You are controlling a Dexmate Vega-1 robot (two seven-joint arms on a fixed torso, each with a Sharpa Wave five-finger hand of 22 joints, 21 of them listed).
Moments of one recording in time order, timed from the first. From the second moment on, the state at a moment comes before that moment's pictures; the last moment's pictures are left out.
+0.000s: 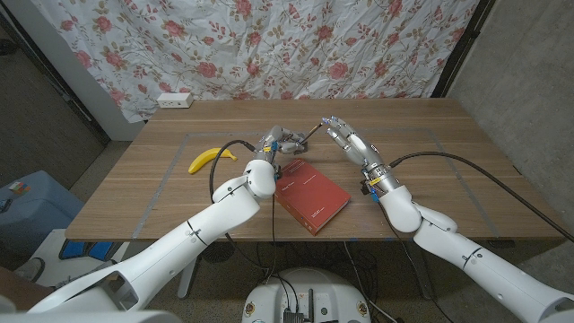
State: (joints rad) left arm 0.82 0.52 0.72 -1.98 0.10 0.65 0.47; left_hand 1.13 0.04 0.27 -0.17 0.19 1.18 -0.12 0.20 0.19 1.23 -0.21 0.18 0.19 0.55 -0.05 0.18 0.17 0.44 -0.05 0.21 0.17; right arm -0.99 -0.65 -0.53 -1.57 -0.39 0.50 -0.51; right_hand 0.04 0.09 0.22 0.10 0.30 0.21 -0.22 0.19 0.18 0.08 0.07 0.20 0.19 0.01 0.07 0.22 0.23 0.23 0.02 0.19 0.16
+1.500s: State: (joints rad) left arm 0.80 0.69 0.74 -2.15 0.17 0.81 0.36; left_hand 1.14 0.04 0.27 -0.17 0.19 1.18 -0.12 0.20 0.19 1.23 -0.21 0.18 0.19 0.55 -0.05 0.18 0.17 0.43 -0.04 0.21 0.17; right arm -1.04 -0.61 -0.43 -1.58 -0.12 0.55 -0.39; right_hand 0.04 0.09 0.22 0.10 0.30 0.18 -0.22 0.18 0.17 0.16 0.07 0.22 0.19 0.04 0.07 0.22 0.23 0.26 0.02 0.19 0.16
